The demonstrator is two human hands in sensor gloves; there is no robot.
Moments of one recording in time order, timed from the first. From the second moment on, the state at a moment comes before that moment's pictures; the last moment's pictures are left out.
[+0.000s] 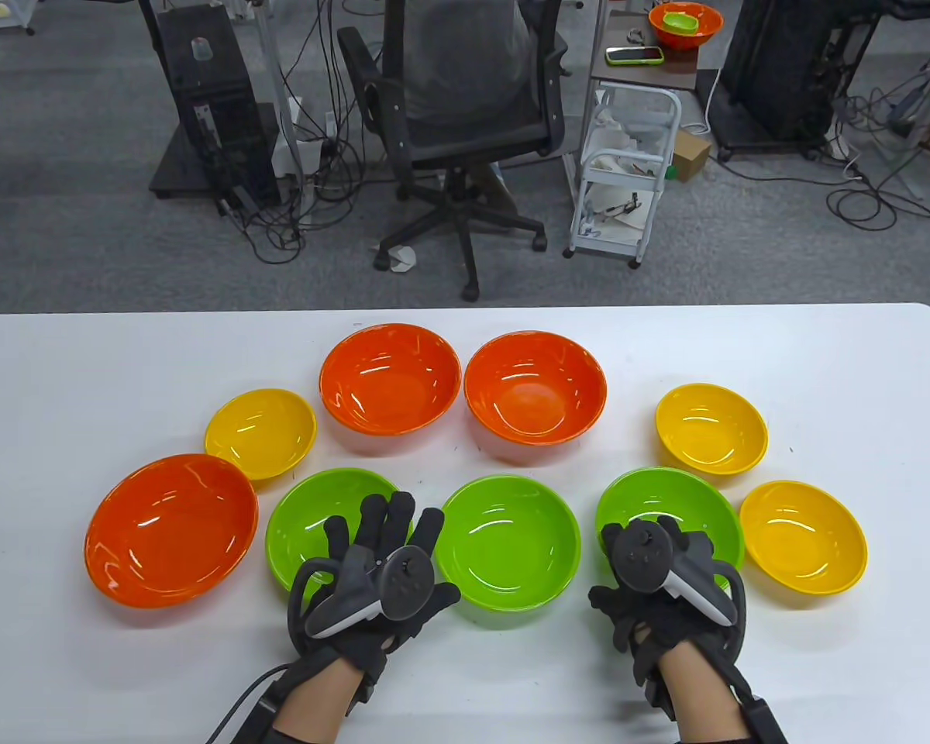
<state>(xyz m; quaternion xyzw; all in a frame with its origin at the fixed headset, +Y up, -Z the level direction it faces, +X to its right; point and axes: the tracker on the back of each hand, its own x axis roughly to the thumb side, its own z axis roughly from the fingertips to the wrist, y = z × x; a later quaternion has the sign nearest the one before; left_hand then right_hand) -0.134 -0.711 -0.292 -0.08 -0.17 0.03 0.98 0.180 -0.728 -0.303 0.03 0.14 0.98 0.12</state>
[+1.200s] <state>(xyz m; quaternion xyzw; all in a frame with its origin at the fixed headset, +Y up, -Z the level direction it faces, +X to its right) -0.140 -0.715 -0.296 -0.09 -0.16 0.04 0.98 0.180 -0.703 -0.300 0.04 -0.03 0.99 0.09</state>
